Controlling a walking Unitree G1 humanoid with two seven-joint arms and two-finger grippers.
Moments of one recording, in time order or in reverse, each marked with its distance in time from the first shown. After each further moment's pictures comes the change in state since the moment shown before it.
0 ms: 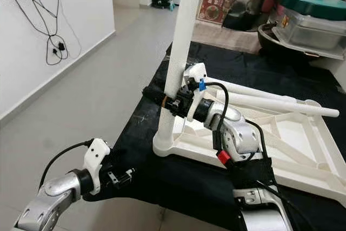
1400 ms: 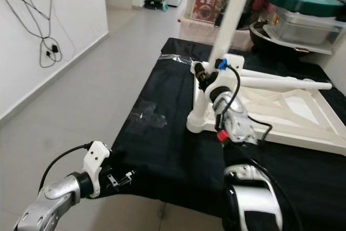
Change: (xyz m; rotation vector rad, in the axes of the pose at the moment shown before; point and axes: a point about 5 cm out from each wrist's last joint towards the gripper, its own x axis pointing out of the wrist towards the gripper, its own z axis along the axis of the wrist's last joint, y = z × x) left arm -0.003 -0.001 -0.002 -0.004 0.004 0.002; right arm -0.012 -0.049 0.025 0.042 -0.171 -0.527
